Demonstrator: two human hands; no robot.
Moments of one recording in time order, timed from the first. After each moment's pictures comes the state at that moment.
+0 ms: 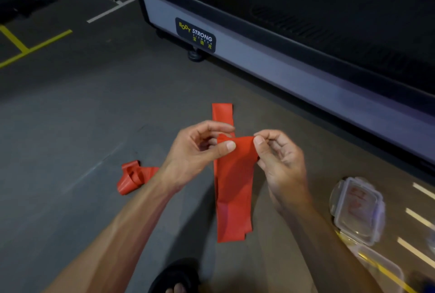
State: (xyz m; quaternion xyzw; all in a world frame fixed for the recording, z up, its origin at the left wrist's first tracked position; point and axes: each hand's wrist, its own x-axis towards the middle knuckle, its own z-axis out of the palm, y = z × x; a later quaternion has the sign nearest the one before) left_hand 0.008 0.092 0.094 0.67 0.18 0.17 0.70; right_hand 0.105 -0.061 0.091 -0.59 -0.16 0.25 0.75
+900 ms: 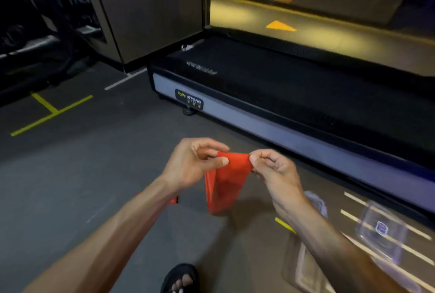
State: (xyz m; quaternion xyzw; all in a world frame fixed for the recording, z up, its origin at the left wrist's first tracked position) left_hand -0.060 0.037 0.277 0.77 0.16 0.16 0.60; right_hand 0.044 -0.140 0.258 -0.64 -0.16 0.22 0.72
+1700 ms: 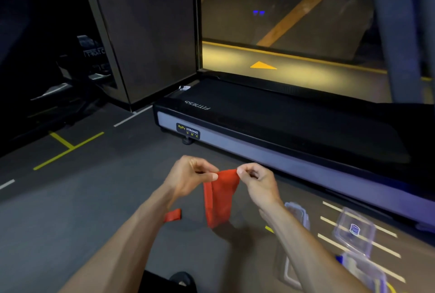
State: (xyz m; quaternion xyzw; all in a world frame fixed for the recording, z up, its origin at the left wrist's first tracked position) left_hand -0.126 0.005 0.363 0.84 0.16 0.12 0.51; right_hand -0.031 -0.178 0.348 -0.73 -0.16 0.13 0.65
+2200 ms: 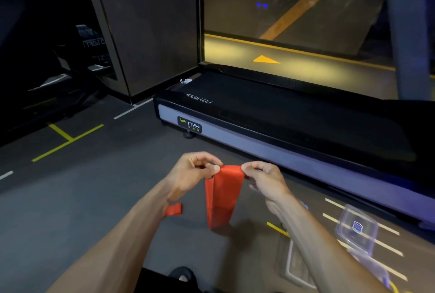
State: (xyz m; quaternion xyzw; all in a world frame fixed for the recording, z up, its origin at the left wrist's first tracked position) left_hand -0.123 0.009 0.349 0.74 0.14 0.12 0.64; right_hand -0.020 -0.175 0.355 -0.74 -0.08 0.24 0.63
